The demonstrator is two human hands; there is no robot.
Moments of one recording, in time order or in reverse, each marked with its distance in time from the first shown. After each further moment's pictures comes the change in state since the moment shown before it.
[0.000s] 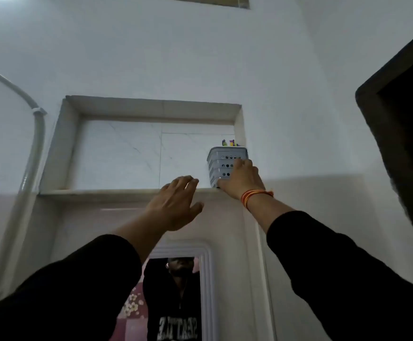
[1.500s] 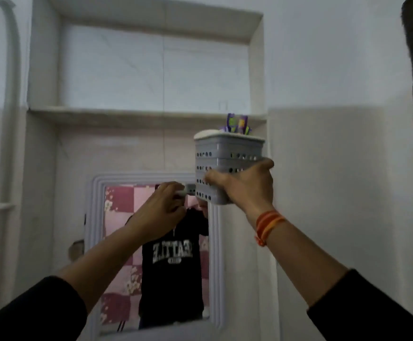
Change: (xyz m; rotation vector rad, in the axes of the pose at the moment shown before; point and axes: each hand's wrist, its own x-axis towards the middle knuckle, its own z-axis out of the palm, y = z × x) left_hand -0.156 -0.022 0.100 -0.597 -0.167 -0.182; right_hand -0.185 -0.016 0.048 0.646 0.054 0.359
